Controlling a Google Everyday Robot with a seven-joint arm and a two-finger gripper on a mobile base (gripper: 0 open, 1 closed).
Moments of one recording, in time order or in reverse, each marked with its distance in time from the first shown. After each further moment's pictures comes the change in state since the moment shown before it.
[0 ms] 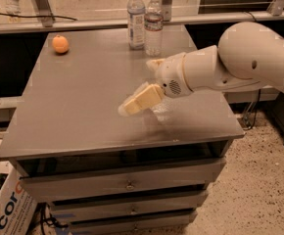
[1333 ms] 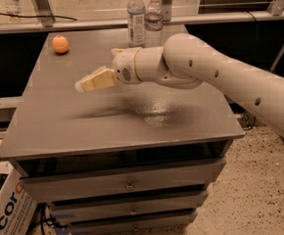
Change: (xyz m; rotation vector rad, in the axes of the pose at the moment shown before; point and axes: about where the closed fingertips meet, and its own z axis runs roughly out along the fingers) arm -0.065 -0.040 0.119 0.013 -0.231 0.061
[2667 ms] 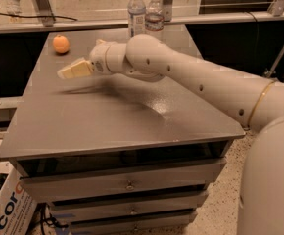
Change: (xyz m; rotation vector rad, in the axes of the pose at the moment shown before) arm -0.008 -0.055 0.098 0.128 -0.024 -0.057
